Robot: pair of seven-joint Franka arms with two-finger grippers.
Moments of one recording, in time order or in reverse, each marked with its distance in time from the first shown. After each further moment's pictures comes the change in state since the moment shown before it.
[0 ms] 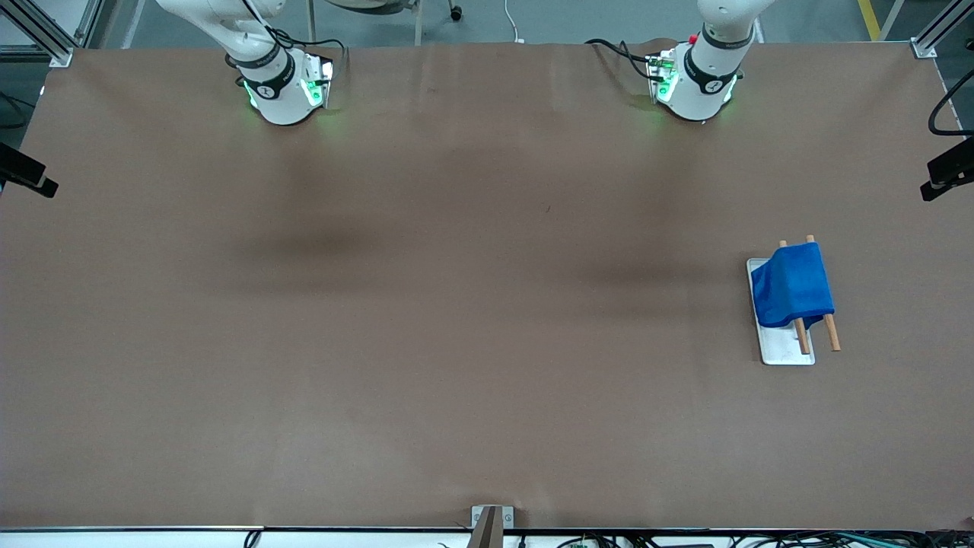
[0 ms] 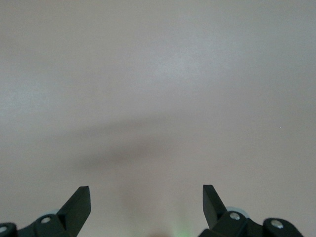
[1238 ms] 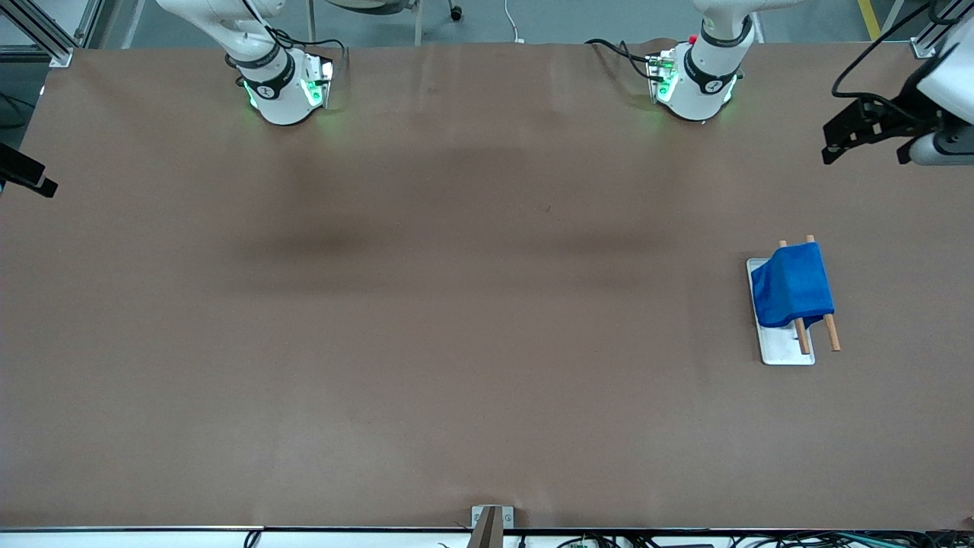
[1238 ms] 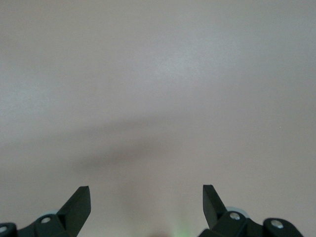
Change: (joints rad) left arm -0.519 -0.174 0.373 -0.187 -0.077 -0.021 -0.201; right arm 0.000 0.000 -0.002 0.000 0.000 0.000 0.000
